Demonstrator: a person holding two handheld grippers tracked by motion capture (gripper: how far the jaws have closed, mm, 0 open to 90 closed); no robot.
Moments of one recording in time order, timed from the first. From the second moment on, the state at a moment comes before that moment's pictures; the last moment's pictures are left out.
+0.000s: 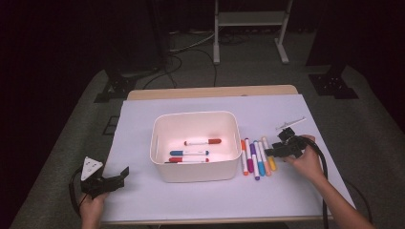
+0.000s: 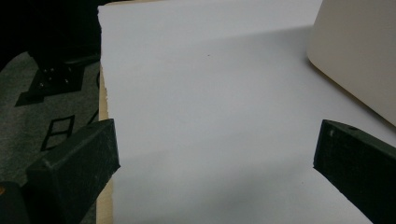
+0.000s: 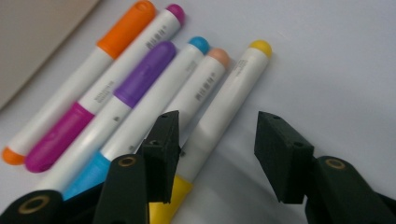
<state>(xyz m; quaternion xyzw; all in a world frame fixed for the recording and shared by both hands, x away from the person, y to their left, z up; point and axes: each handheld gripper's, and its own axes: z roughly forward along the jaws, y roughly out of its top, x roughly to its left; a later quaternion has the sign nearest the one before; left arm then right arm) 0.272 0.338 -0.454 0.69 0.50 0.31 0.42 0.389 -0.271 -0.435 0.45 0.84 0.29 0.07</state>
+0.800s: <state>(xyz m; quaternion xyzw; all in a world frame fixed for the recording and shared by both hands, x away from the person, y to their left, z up) 0.272 0.338 -0.454 0.69 0.50 0.31 0.42 0.379 -0.297 -0.436 0.49 0.83 0.26 0.10</state>
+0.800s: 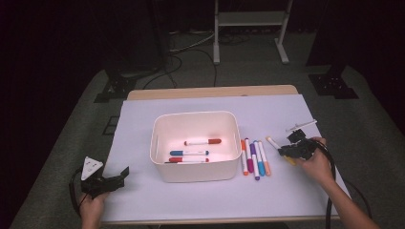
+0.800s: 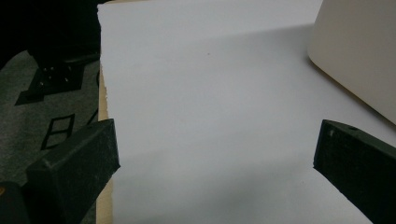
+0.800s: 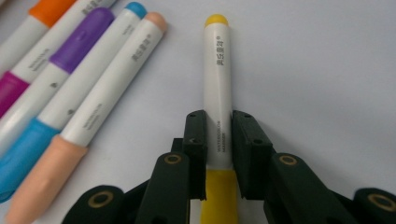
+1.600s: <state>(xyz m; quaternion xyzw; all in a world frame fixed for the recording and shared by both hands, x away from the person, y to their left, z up) 0.272 0.338 -0.454 0.69 0.50 0.31 0.42 0.346 -0.288 -0.363 0.44 0.82 0.36 0.03</state>
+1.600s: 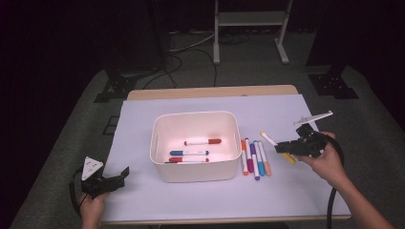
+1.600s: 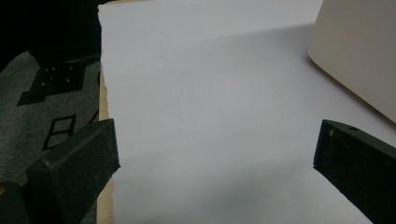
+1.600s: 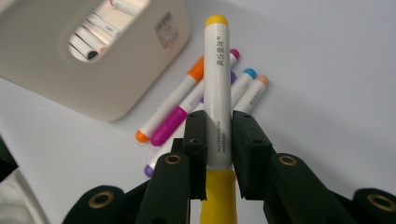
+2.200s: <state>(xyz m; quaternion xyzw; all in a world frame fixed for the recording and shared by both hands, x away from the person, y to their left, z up) 0.272 0.338 -0.454 0.69 0.50 0.31 0.42 0.336 -0.251 -0.283 0.36 0.84 0.40 0.03</state>
